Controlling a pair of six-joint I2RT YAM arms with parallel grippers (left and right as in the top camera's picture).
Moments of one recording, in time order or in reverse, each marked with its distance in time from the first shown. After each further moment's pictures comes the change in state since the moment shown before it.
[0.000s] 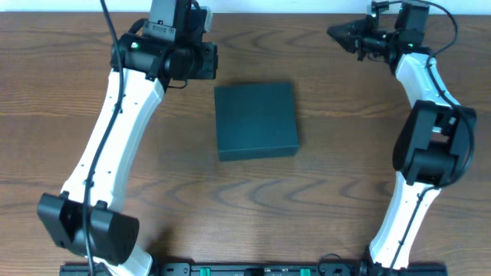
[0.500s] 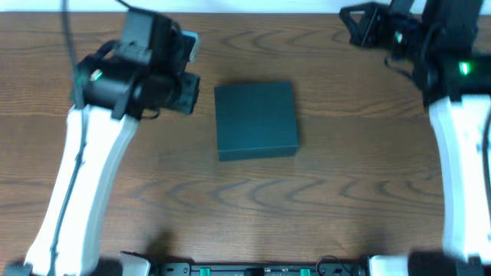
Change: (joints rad) left arm 0.000 -0.238 -0.005 -0.303 -0.049 0.203; right arm 0.203 -0.787 -0.141 -0.401 0.512 -0.476
